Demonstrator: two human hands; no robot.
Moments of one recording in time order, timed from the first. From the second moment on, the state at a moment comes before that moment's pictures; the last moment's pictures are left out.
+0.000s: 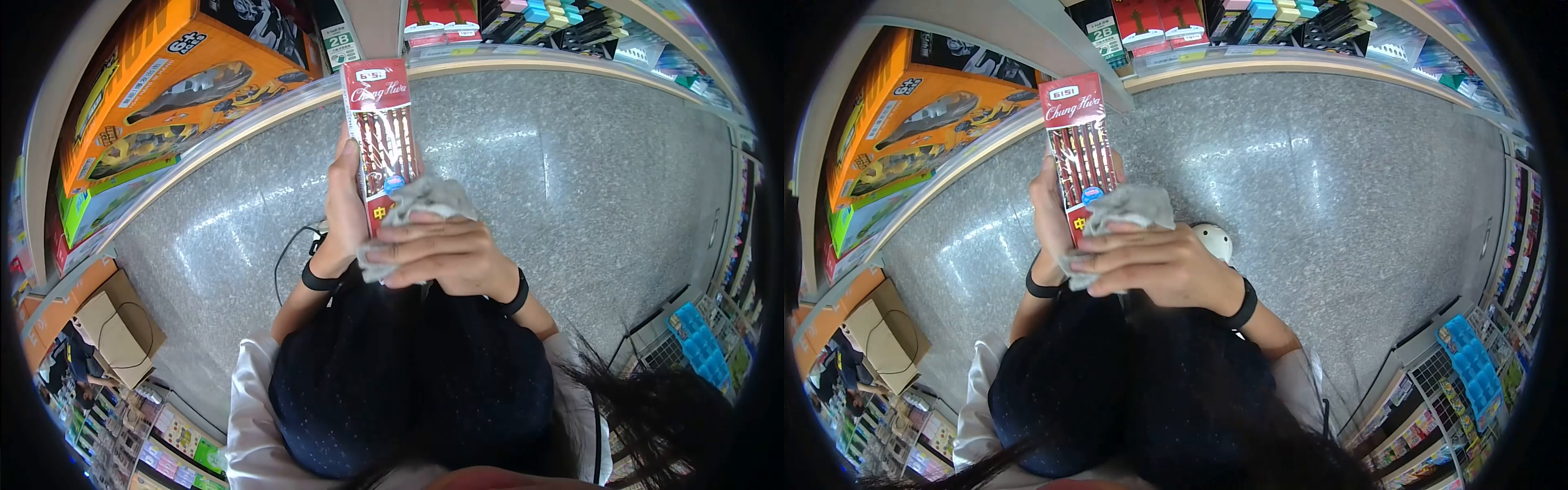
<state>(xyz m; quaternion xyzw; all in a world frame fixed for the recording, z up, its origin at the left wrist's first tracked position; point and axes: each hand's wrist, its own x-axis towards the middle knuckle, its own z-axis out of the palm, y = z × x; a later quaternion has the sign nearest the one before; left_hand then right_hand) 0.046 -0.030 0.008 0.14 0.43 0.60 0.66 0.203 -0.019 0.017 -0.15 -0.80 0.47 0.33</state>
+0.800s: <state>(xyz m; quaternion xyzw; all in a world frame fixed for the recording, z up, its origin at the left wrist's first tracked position) 0.049 -0.042 0.010 0.16 0.38 0.55 0.72 0.176 0.035 0.017 -0.30 -0.79 0.33 0.42</state>
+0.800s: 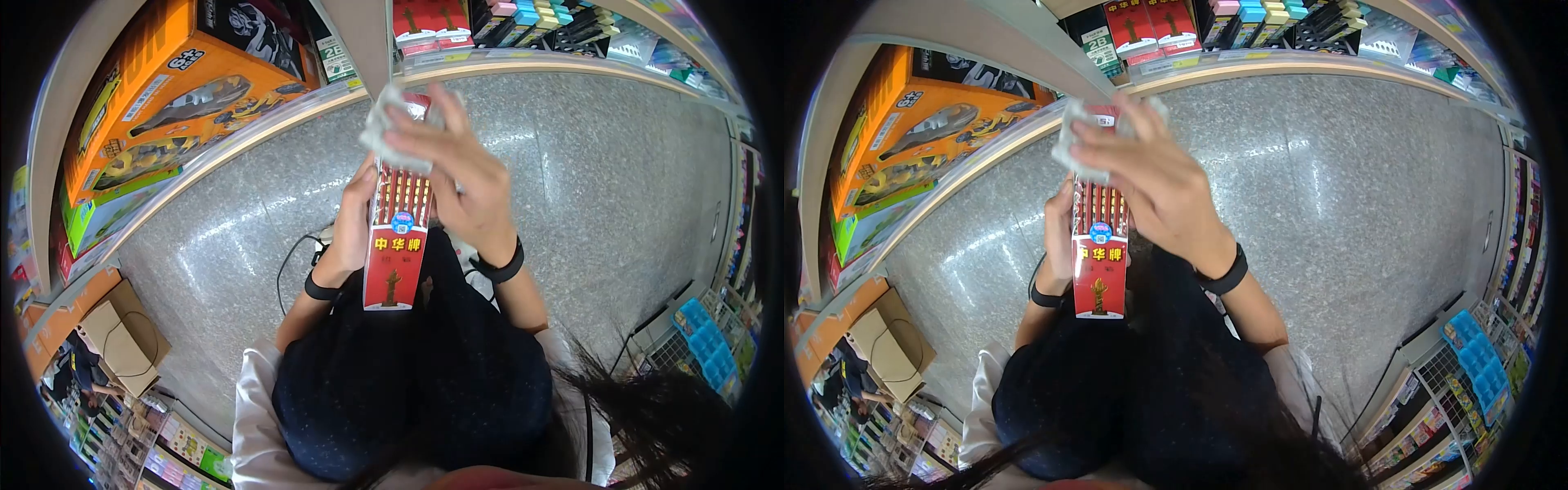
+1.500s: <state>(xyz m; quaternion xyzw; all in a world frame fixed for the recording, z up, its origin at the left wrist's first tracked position) 0.056 -0.024 0.009 0.29 0.40 0.55 0.67 0.240 -0.001 0.028 -0.51 -0.46 0.52 0.51</state>
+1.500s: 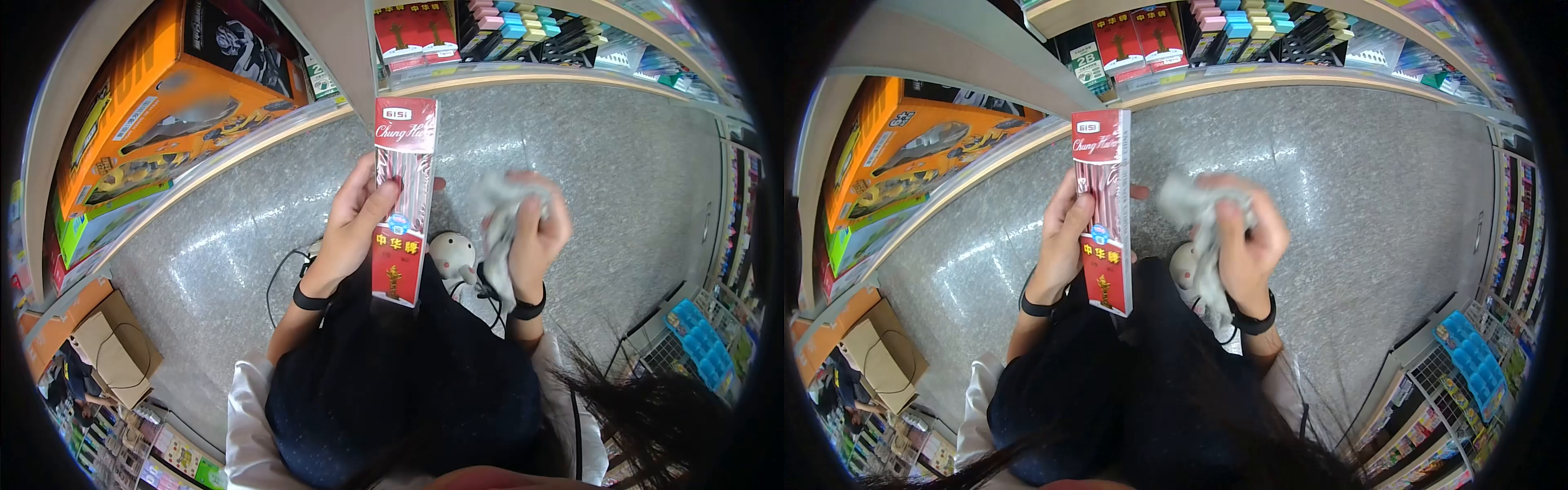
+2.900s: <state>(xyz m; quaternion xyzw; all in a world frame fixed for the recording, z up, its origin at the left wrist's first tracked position) 0.046 -0.031 0.011 0.27 0.32 0.52 0.74 0.217 0.019 0.040 -0.39 -0.61 0.37 0.57</state>
